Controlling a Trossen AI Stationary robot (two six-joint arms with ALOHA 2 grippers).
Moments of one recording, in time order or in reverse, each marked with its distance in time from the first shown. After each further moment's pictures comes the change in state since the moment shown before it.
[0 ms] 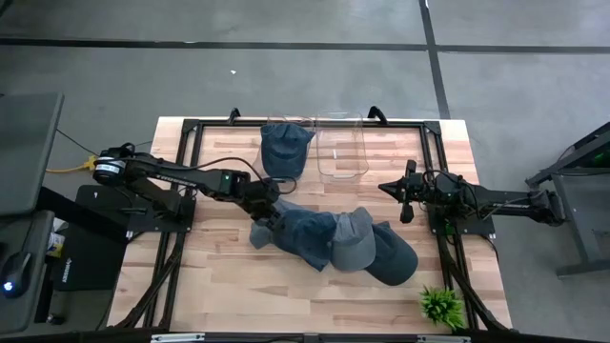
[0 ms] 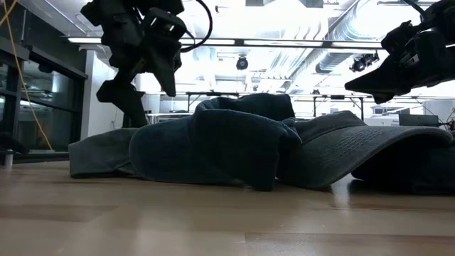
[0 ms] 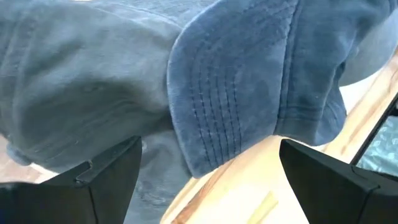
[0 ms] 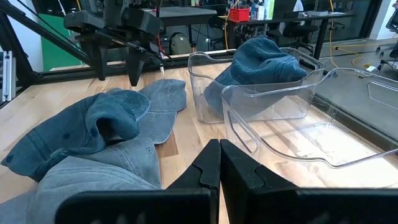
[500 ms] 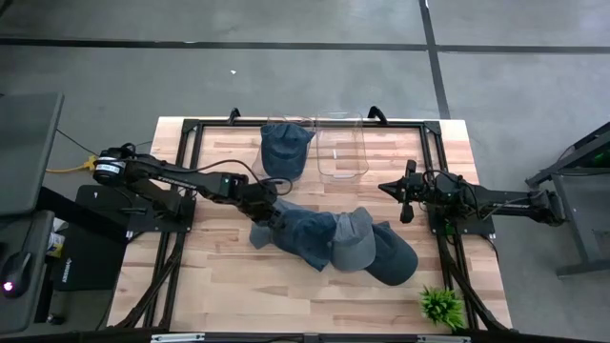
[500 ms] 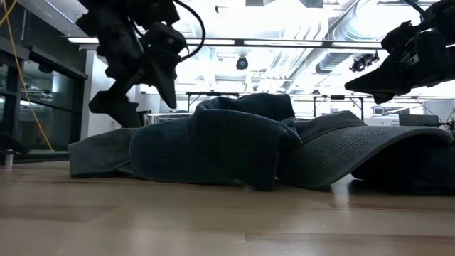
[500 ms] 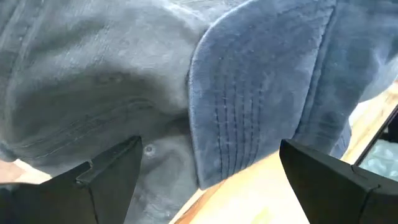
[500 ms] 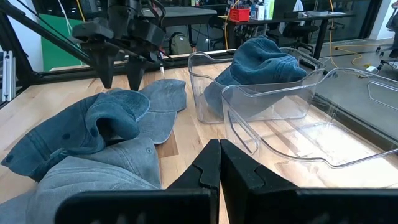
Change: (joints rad) left arm 0.000 0.000 -0.092 0.126 -0.005 -0.120; right arm 0.000 0.000 0.000 0.000 0.000 0.000
